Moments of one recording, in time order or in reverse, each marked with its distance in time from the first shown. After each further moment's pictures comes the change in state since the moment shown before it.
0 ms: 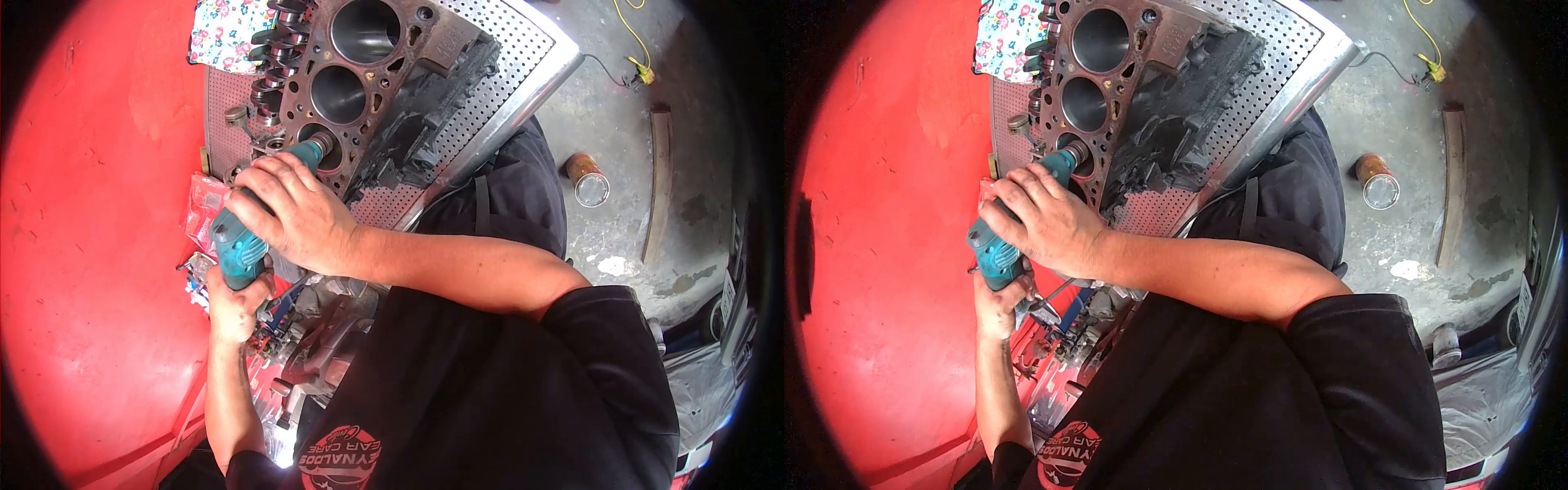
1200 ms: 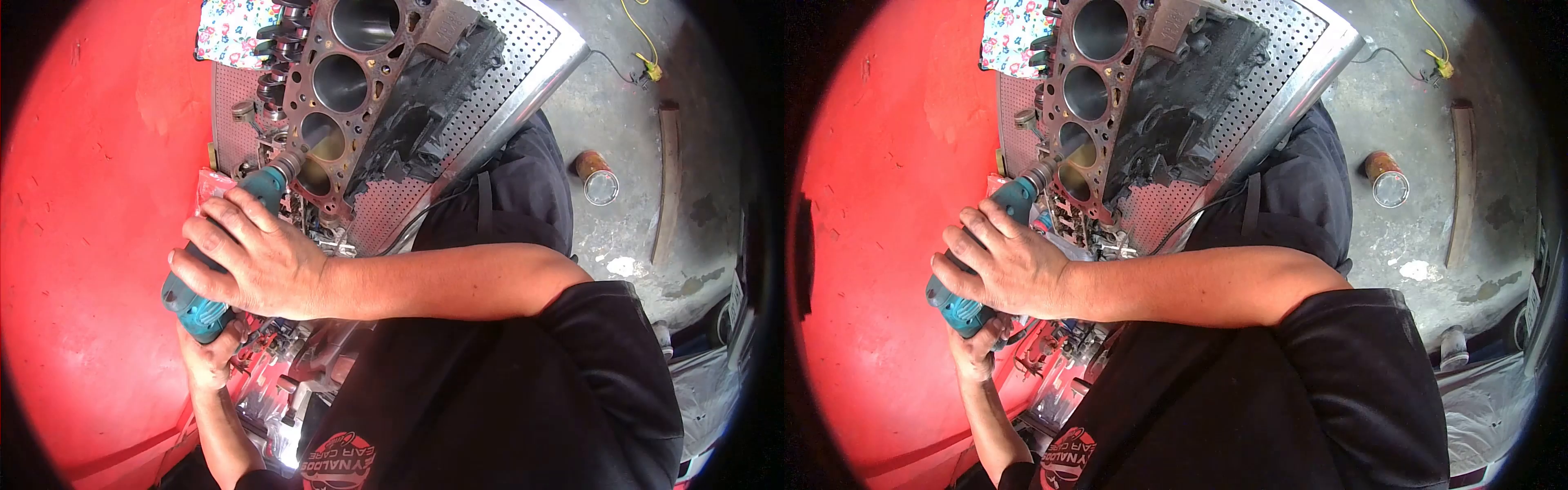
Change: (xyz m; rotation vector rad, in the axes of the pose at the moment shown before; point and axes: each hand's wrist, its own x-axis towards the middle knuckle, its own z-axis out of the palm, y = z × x) left_hand -0.072 0.019 -0.029 -0.084 0.176 -0.021; right_hand 0.012 -0.064 0.007 0.090 0.035 -0.091
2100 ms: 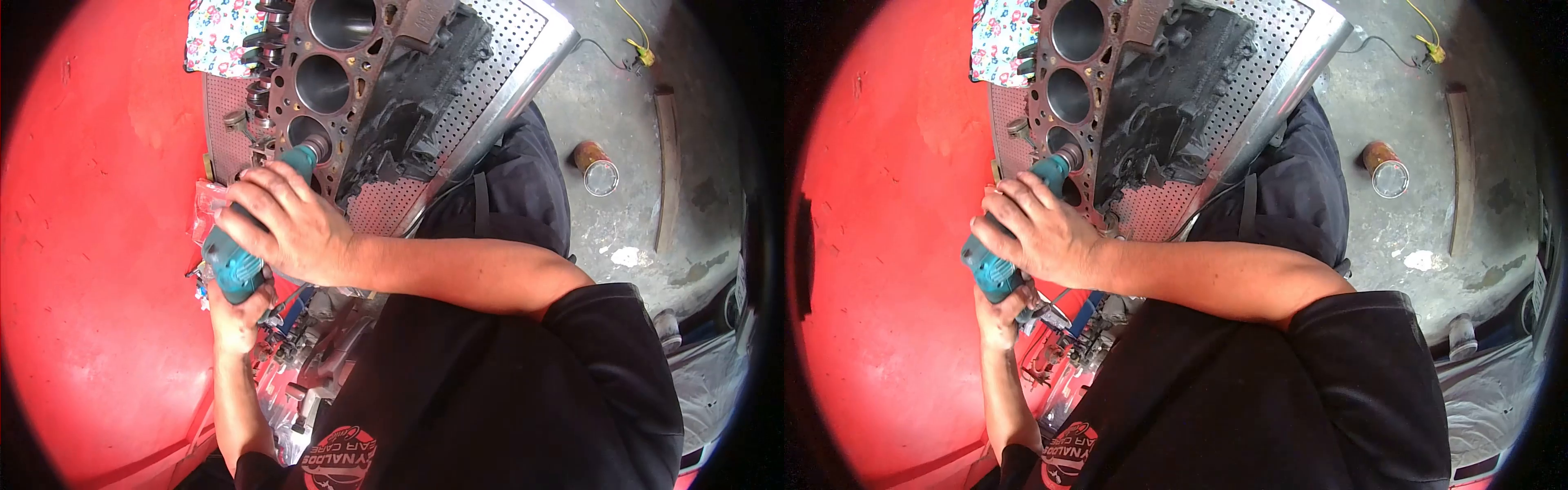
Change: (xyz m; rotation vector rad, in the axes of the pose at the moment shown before) left_hand 0.049 -0.034 0.042 0.018 -0.155 0.062; right_hand -0.035 0.048 -0.008 -0.150 0.024 0.048
